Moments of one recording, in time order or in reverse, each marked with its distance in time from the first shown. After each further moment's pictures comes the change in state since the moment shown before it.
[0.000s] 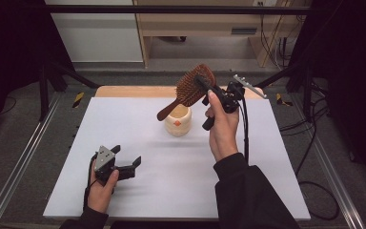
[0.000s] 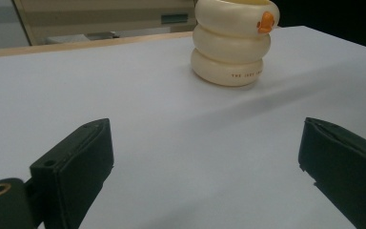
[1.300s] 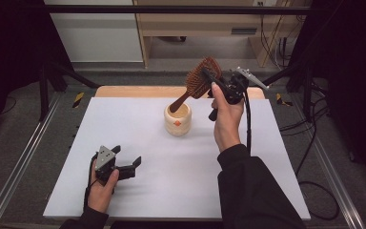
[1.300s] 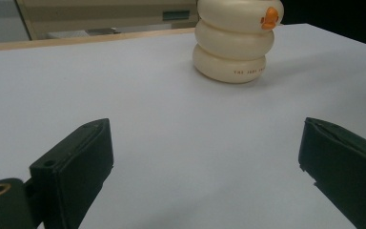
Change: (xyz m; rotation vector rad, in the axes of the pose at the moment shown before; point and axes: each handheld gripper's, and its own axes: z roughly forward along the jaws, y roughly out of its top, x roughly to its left) left arm 0.001 -0.002 0.002 0.011 0.003 -0.010; right arm -0.018 0.018 0.014 -0.029 -0.083 -0.117
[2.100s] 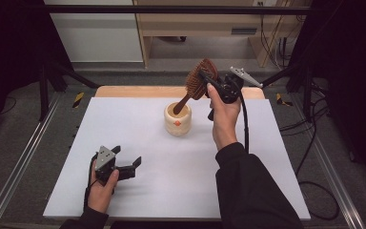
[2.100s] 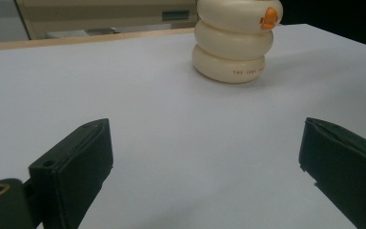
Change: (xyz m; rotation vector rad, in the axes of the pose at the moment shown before) left arm 0.000 0.000 0.000 -0.001 -0.001 -0.003; right arm -0.003 -0.008 0.013 0.044 -0.040 -0.079
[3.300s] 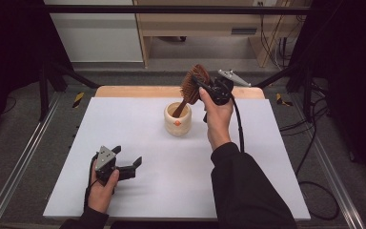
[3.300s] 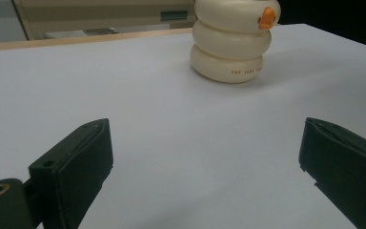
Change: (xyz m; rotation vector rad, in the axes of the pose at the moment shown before) left arm -0.001 0.000 0.000 -0.001 -0.005 0.003; right arm 0.000 -0.020 0.020 0.075 -0.015 -0.046
